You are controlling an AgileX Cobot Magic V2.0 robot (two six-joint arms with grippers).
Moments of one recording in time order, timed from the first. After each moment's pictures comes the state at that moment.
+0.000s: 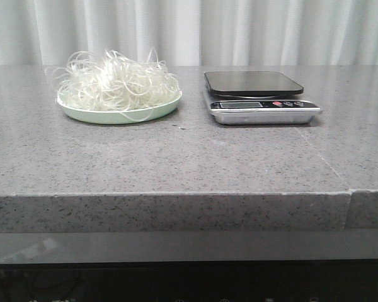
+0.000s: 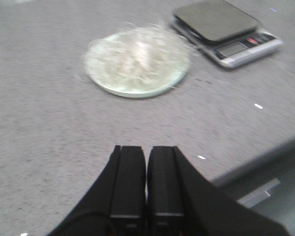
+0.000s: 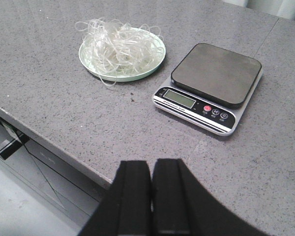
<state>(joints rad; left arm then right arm) -0.47 0.47 -0.66 0.10 0.68 -0.11 0.55 0.56 -0.81 0.04 0.73 -0.02</state>
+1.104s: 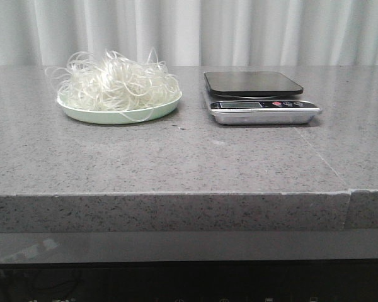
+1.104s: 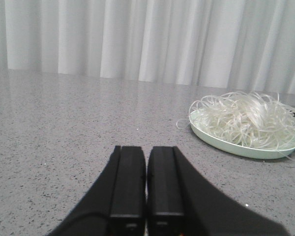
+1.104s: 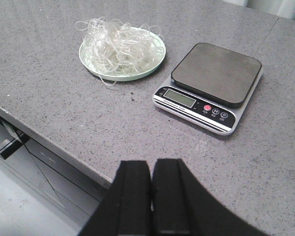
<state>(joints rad) -0.08 0.00 0.00 -0.02 0.03 -0.11 0.55 0.56 -0.81 0.04 0.73 -0.02</state>
